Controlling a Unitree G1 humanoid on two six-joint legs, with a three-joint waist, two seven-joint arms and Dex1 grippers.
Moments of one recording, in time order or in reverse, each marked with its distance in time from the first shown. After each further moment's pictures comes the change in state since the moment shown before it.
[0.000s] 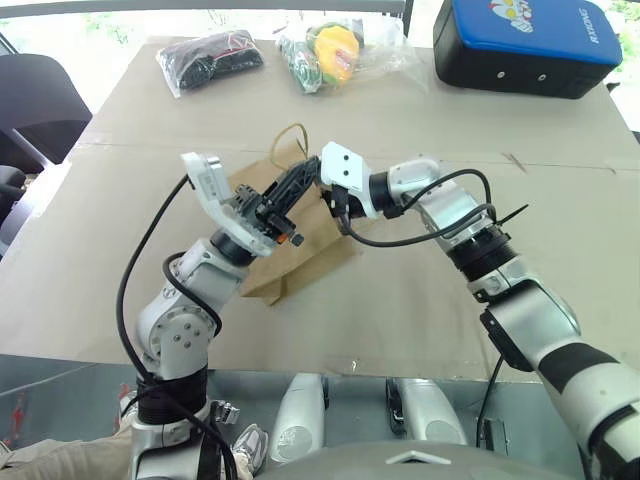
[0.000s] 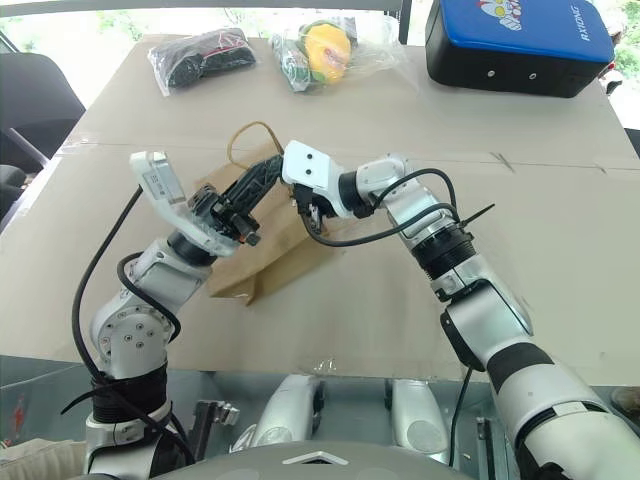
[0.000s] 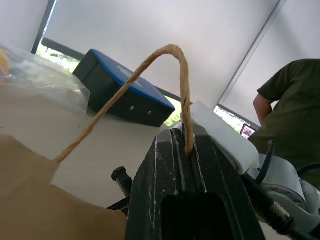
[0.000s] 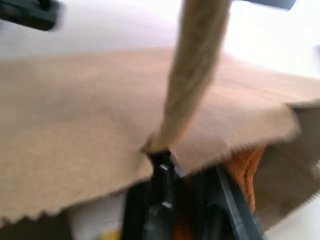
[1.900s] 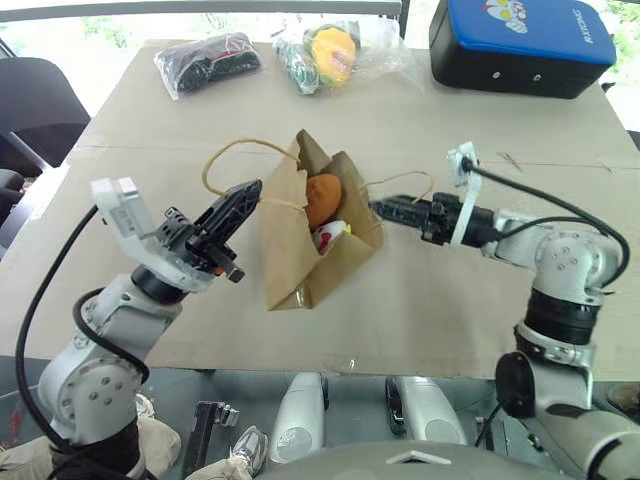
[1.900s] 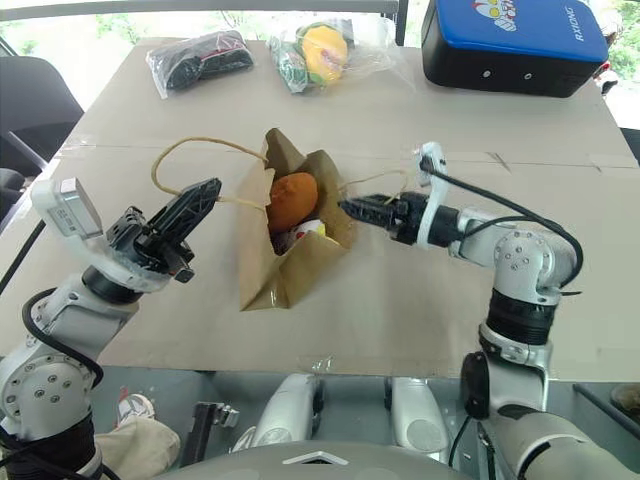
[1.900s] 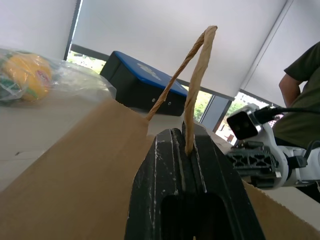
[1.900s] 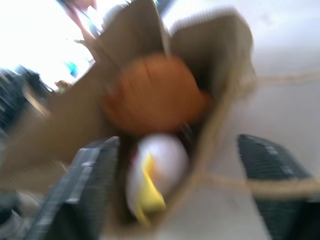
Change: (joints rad) left arm 0.229 0.176 0.257 -0.157 -0.142 0.038 -0.022; right arm 0.305 0.061 -0.735 -0.658 0.607 1.072 -0.547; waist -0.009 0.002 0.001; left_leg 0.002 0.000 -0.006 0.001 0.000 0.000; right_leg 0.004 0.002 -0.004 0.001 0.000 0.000
